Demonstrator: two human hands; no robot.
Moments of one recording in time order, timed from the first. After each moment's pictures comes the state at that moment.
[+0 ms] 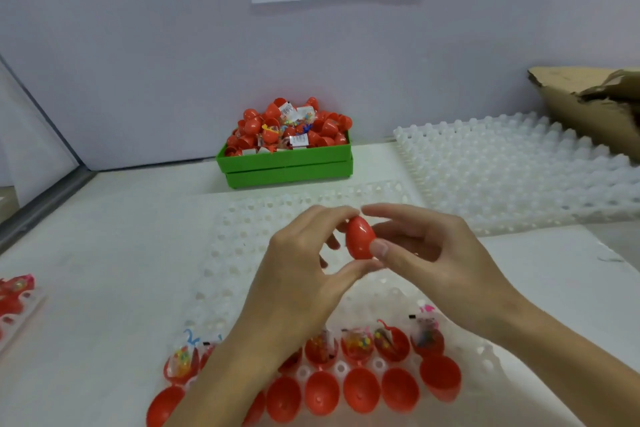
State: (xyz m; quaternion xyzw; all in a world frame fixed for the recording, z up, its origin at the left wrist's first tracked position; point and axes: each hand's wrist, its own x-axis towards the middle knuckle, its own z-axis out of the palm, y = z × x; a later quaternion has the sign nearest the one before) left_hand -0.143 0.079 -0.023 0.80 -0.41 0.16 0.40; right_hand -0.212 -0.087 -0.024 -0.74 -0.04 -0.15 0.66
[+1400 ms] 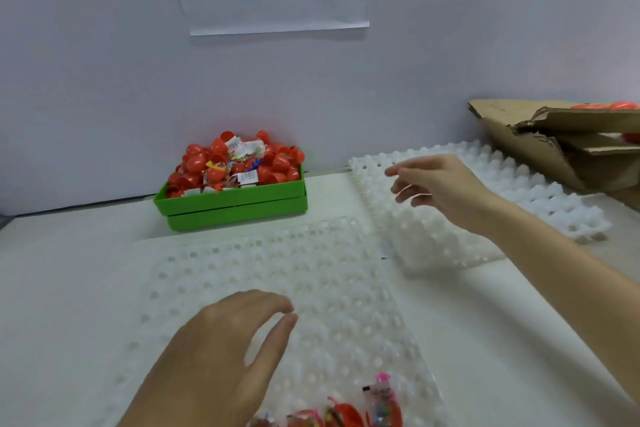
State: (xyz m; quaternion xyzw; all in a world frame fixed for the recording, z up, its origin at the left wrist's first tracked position) left_hand -0.129 0.092 -0.021 0.86 -0.41 0.10 0.28; right_hand -0.125 -0.240 0.005 -0.77 0.13 -0.16 0.60
